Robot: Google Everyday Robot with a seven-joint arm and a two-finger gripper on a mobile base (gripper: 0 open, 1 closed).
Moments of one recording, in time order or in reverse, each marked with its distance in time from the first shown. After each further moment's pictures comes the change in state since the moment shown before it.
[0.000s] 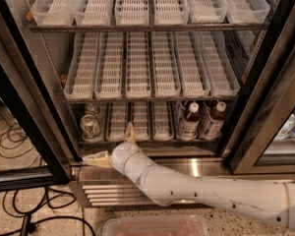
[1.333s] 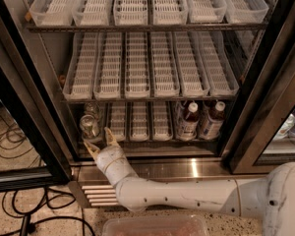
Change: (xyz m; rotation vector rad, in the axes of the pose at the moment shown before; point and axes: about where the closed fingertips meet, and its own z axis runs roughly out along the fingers) arm 0.024 0.009 0.057 0.182 -0.119 -0.018
